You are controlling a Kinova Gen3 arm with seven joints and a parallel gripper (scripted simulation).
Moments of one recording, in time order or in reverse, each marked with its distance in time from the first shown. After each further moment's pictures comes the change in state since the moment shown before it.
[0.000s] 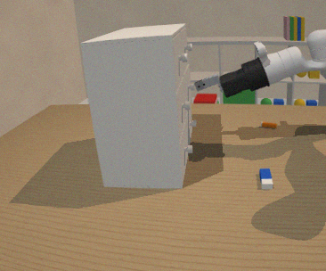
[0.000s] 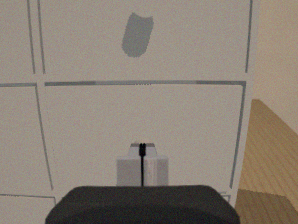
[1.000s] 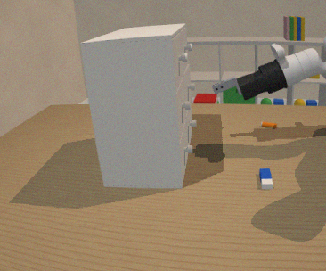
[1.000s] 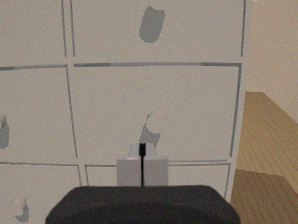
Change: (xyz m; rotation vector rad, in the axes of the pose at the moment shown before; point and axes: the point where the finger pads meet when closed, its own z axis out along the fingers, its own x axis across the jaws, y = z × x) arm -0.010 0.021 -0.041 -0.010 -0.023 -0.001
